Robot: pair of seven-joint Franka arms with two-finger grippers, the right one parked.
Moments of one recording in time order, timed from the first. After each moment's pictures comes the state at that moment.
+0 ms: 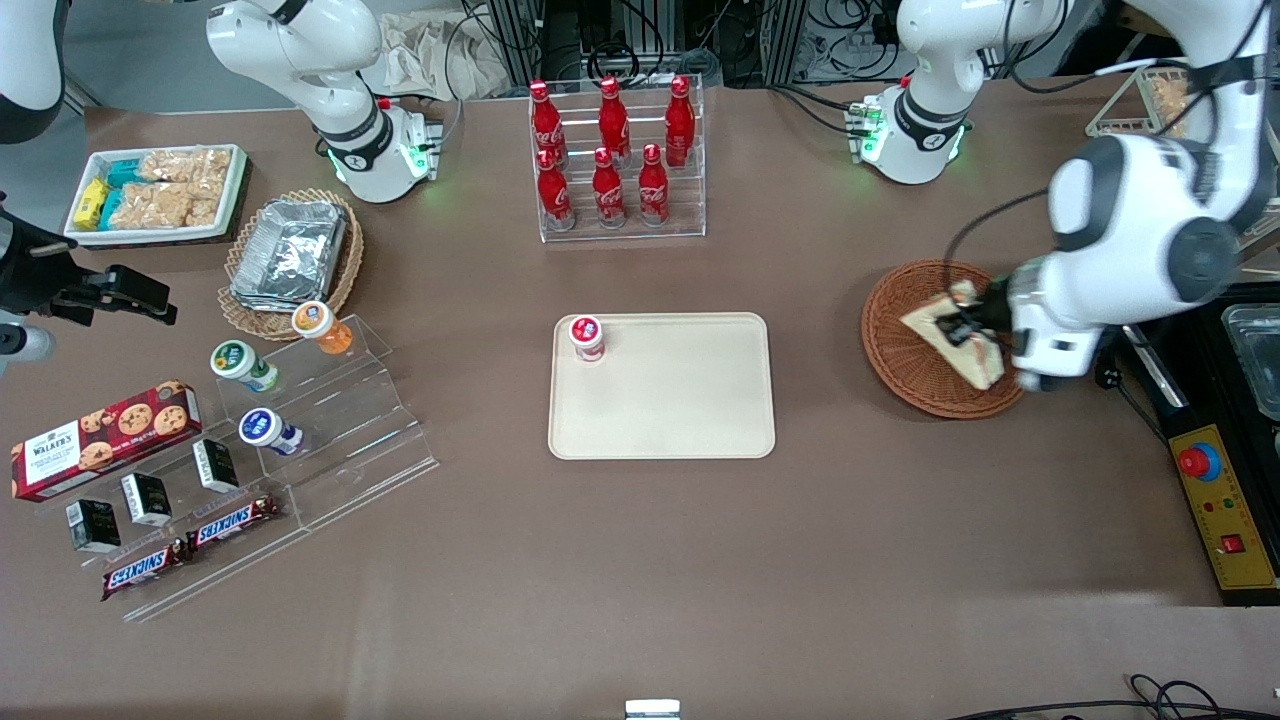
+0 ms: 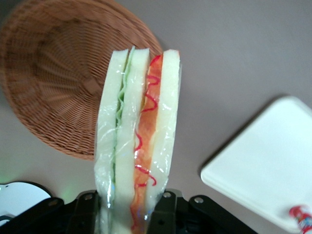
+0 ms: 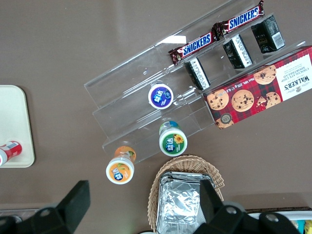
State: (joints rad) arm 0.14 0.05 -0.32 -2.04 -0.17 1.82 -0.68
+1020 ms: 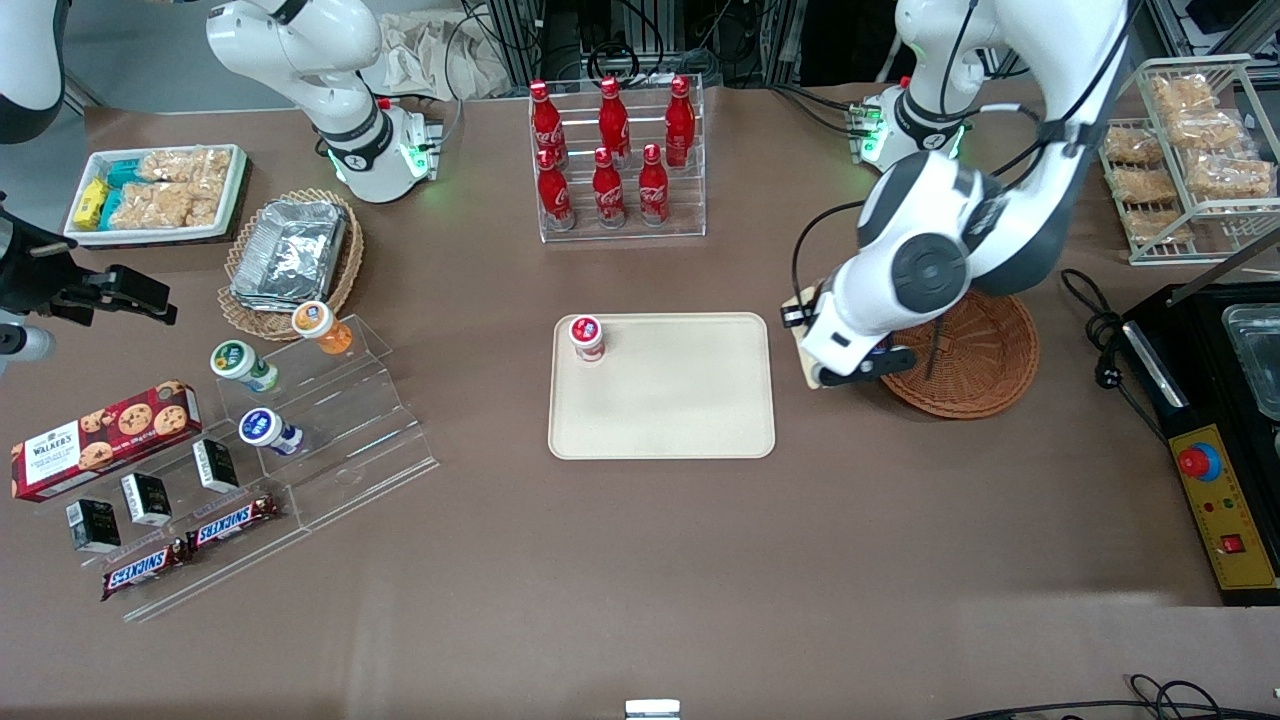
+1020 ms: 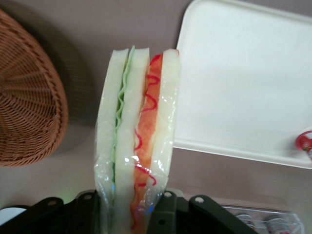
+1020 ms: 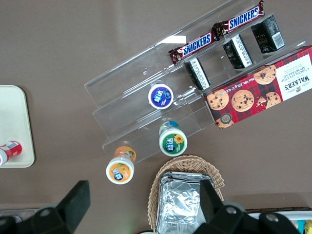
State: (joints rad) arm -0.03 0.28 -0.50 -1.87 -0.08 1.83 -0.66
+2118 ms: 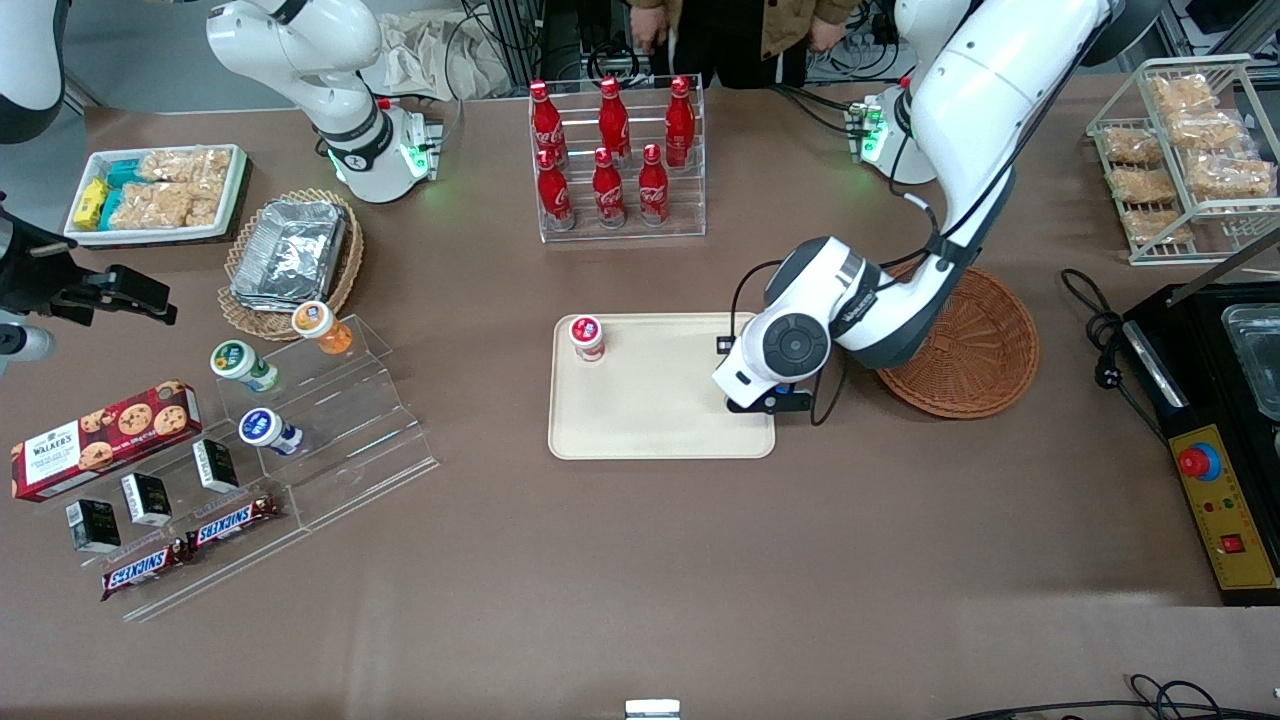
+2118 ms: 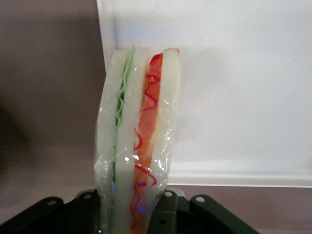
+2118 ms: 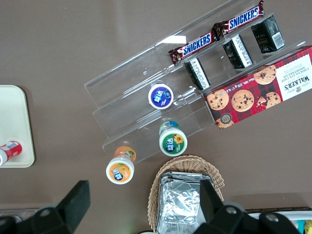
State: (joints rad) arm -0.15 0.59 -0.50 -1.77 0.05 1.96 -0.66
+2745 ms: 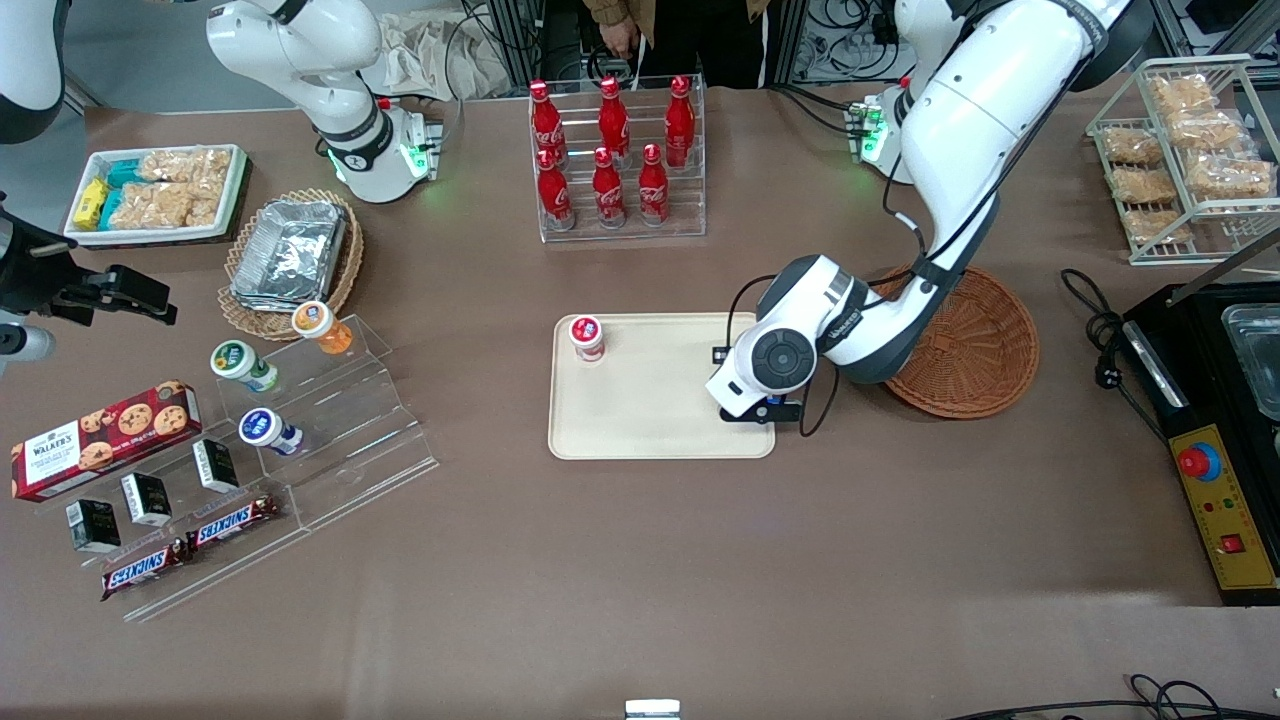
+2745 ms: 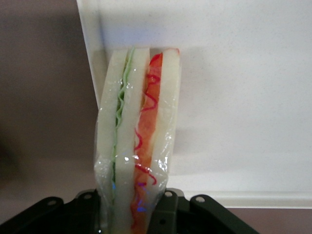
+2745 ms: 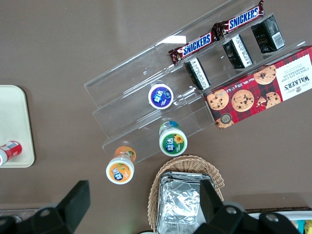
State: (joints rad) arm -0.16 0.66 -0.50 -1.75 0.10 1.99 -0.66
